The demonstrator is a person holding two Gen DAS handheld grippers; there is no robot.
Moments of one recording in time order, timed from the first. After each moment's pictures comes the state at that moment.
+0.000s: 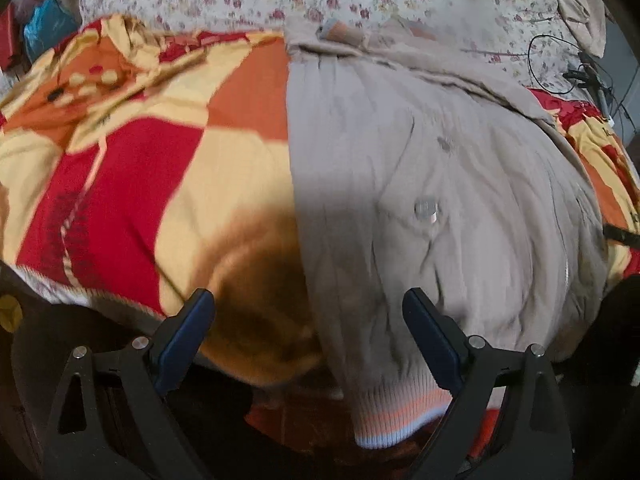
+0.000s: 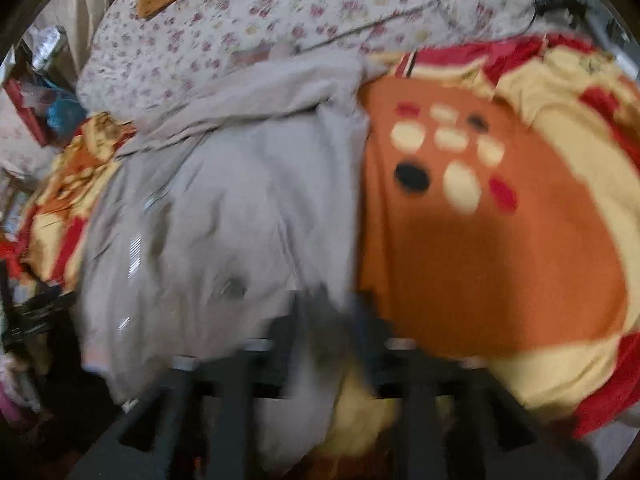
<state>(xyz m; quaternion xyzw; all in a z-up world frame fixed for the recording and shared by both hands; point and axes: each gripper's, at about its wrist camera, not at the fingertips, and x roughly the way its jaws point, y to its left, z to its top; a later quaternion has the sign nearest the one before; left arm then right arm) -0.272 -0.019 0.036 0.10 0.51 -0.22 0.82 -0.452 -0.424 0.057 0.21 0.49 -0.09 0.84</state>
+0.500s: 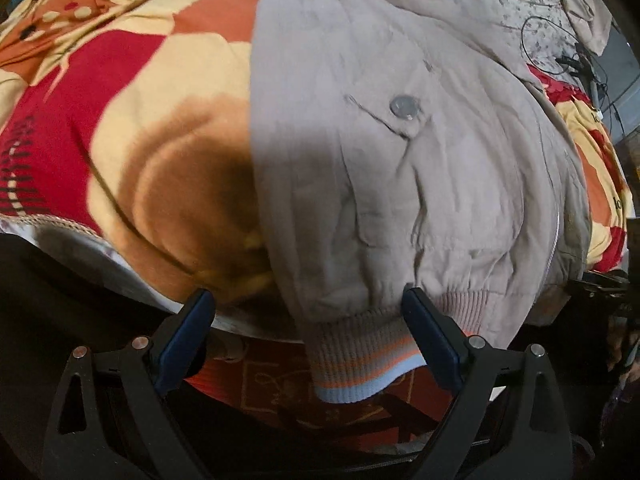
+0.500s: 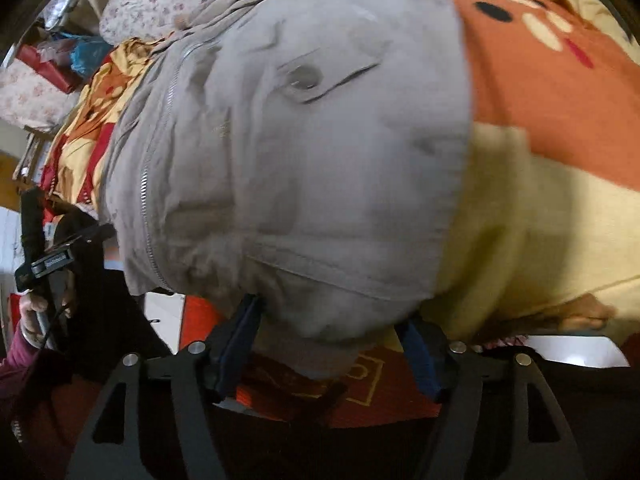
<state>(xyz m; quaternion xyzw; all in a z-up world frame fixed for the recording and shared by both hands) -0.291 -0.027 0.001 0.07 0.58 -0.25 0.77 -0.470 -0.365 -0.001 0.23 0.58 0.01 0.78</state>
